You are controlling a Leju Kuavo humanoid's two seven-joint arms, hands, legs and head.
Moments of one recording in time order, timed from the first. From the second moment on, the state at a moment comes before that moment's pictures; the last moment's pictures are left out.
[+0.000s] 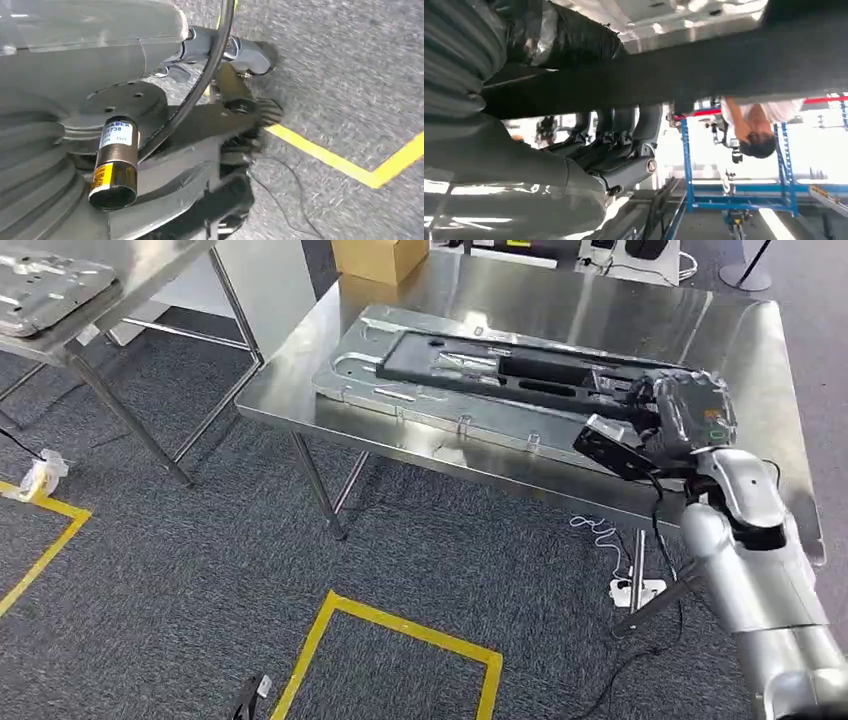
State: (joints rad) left arm -0.14 -0.08 0.22 -0.22 0.15 -0.17 0.12; right arm -0.77 -0.33 0.36 -1.19 1.00 -0.12 0.04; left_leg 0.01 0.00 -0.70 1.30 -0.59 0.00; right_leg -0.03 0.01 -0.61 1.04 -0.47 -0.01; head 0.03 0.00
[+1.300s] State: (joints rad) left arm -0.12 -0.06 0.29 -0.23 0.15 -0.17 0.14; right arm -1.02 -0.02 0.48 -0.49 1.05 -0.27 0.11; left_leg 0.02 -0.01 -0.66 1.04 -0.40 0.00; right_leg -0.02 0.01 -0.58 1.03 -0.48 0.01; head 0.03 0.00
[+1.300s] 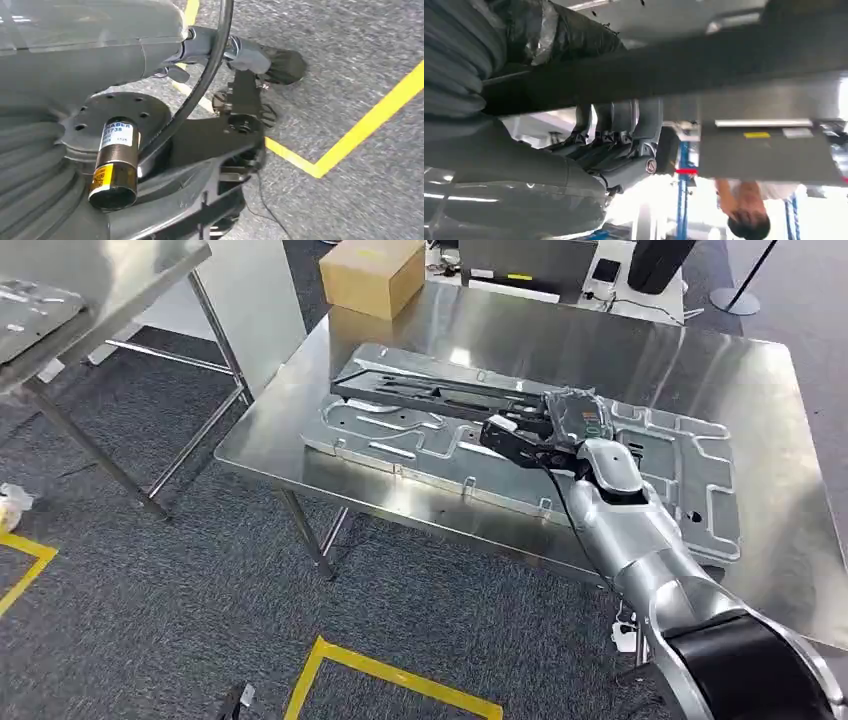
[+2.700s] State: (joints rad) left arm -0.10 -0.05 0.36 -0.22 0.17 -0.17 0.09; right arm -0.94 -0.10 0.32 -0.53 1.05 -0.42 -0.07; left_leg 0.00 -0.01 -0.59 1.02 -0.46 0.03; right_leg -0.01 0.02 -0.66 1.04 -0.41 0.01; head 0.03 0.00
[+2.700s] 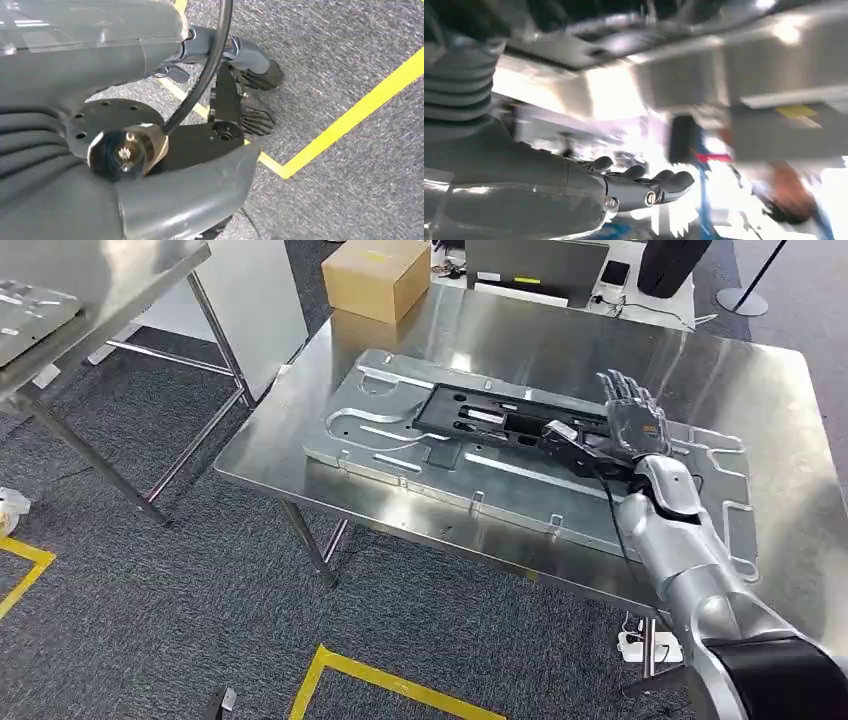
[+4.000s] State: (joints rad) left arm -0.11 -0.09 0.37 -0.23 0.11 -0.19 0.05; right arm -0.73 -0.04 0.69 -1.27 0.97 -0.24 -0.09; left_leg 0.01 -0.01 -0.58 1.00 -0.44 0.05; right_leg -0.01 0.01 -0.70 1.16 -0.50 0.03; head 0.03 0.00
